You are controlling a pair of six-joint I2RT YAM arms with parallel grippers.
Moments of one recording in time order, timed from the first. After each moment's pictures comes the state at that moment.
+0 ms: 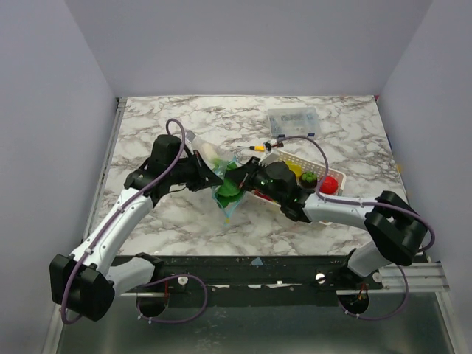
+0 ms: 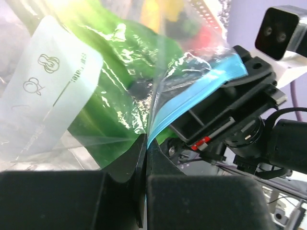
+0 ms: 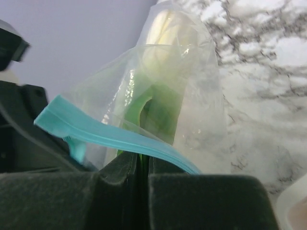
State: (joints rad) left arm -0.39 1.11 0.95 -0.52 0.50 -0.82; right arm 0.88 1.55 0.77 0.59 0.08 0.93
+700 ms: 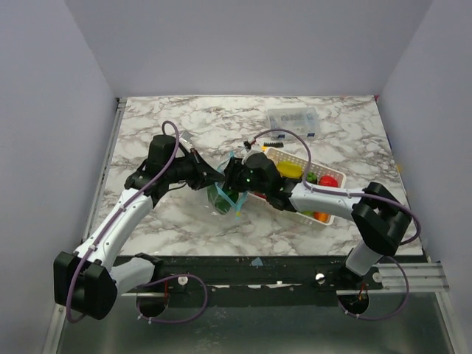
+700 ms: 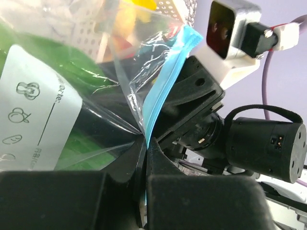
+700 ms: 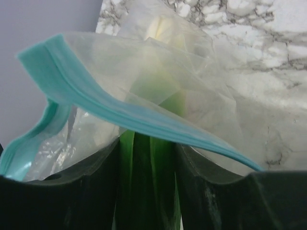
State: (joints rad) left arm -0.34 1.11 0.88 -0.36 0.63 -1.03; right arm 0.91 1.66 0.97 0.34 0.01 0.85
